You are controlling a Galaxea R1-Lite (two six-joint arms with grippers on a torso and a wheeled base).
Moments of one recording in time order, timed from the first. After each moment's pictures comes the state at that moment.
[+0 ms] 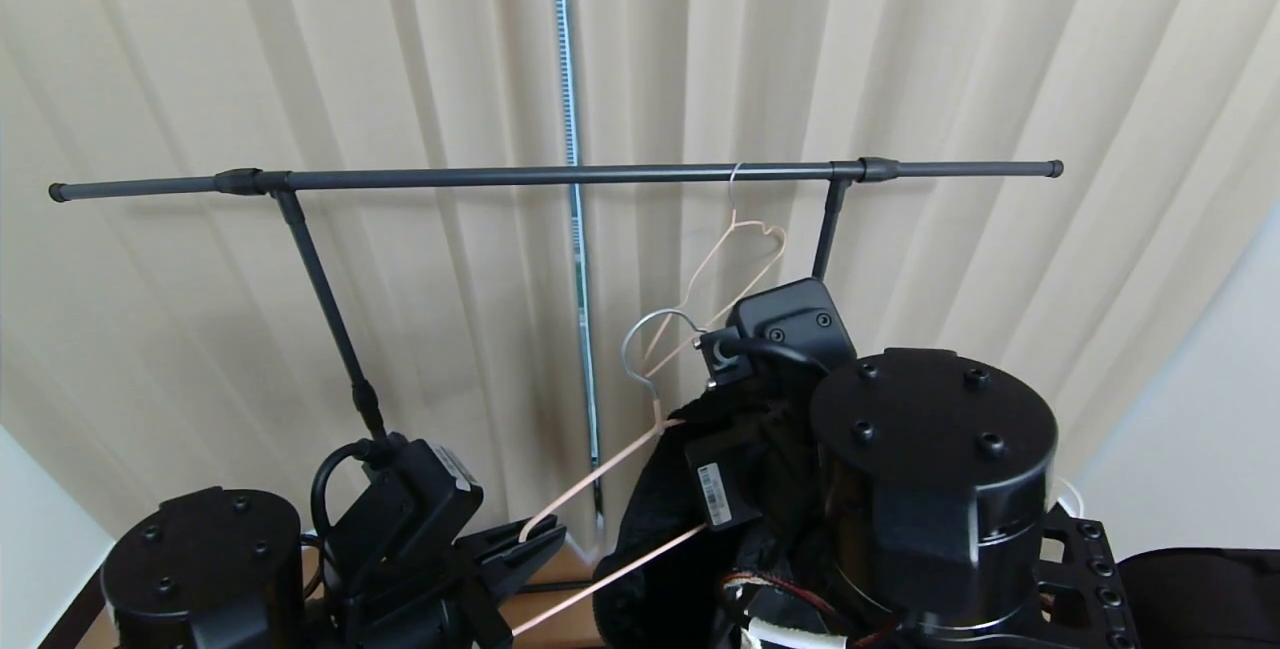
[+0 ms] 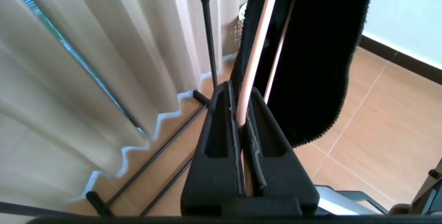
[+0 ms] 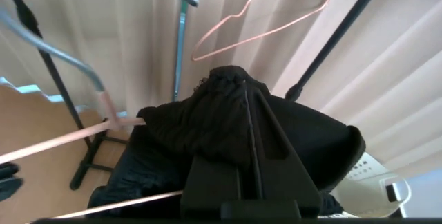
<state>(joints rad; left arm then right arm) -0.74 1.62 -0.18 -1.14 -0.02 0.10 1.10 1.77 -0.87 -0.60 -0.91 0.06</state>
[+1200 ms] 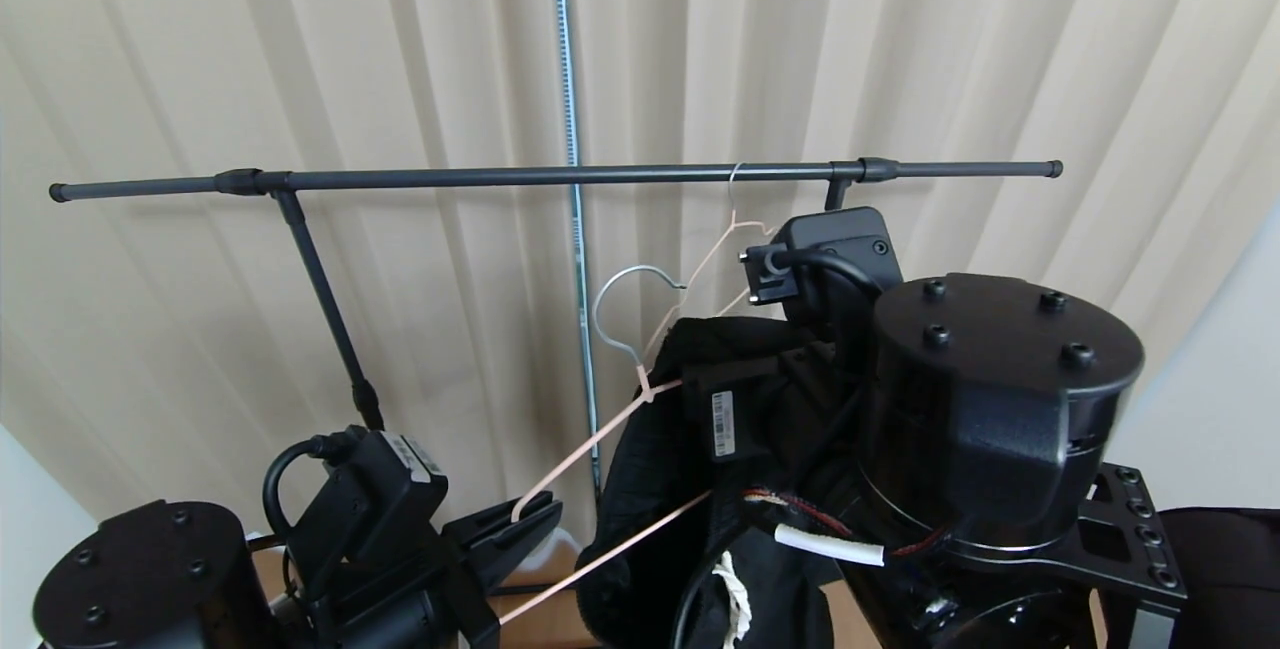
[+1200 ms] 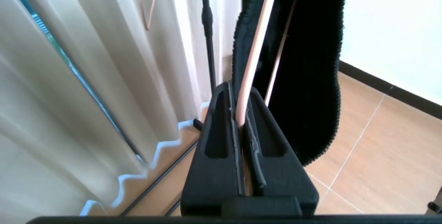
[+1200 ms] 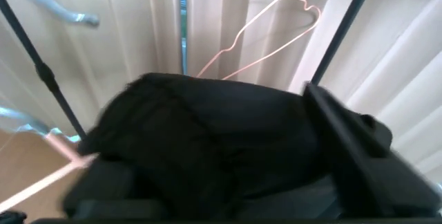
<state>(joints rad) -0.73 1.64 -0.11 -1.35 -0.03 0.08 1.06 1.76 -0.92 -0.68 -0.92 0.08</state>
